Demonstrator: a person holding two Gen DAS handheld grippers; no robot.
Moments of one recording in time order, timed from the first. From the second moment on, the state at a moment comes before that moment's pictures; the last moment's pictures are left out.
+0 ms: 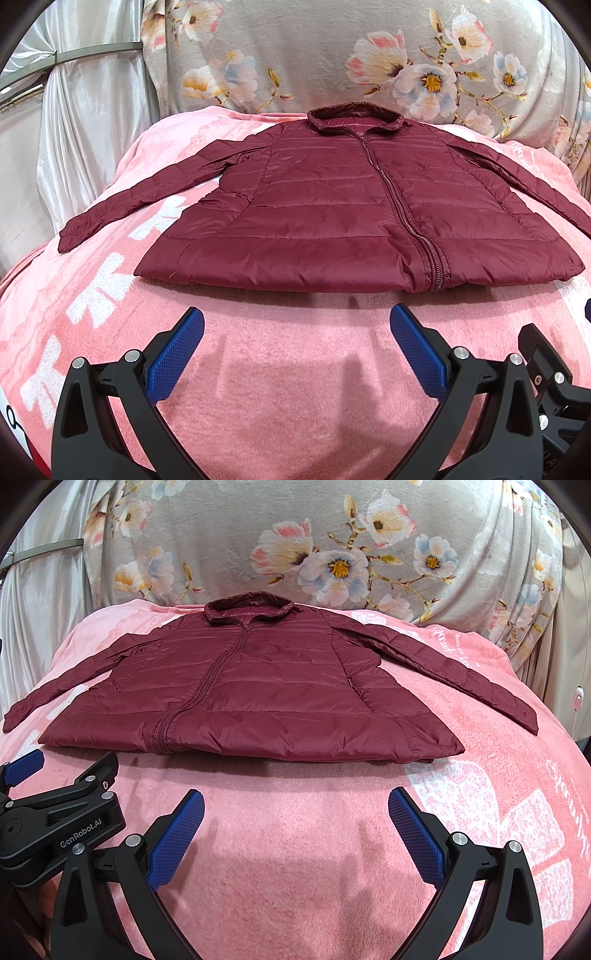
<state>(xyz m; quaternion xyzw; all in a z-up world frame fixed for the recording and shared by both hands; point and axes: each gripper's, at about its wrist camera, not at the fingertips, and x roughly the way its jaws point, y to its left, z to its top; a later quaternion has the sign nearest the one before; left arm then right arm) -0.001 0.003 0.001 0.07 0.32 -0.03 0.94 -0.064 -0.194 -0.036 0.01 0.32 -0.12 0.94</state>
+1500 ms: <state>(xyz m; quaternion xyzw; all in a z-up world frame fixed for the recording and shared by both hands) -0.001 0.007 0.011 0.06 0.32 -0.03 0.95 -0.064 -0.199 -0.034 0.03 0.32 -0.12 0.94</state>
